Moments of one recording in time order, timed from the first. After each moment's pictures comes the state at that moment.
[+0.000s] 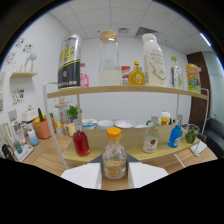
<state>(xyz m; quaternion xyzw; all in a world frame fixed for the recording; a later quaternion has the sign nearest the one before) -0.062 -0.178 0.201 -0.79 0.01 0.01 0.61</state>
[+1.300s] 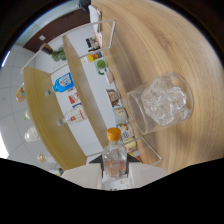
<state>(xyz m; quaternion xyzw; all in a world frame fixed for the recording) -0.055 -0.205 0.146 -0.47 0.55 0.61 0.33</state>
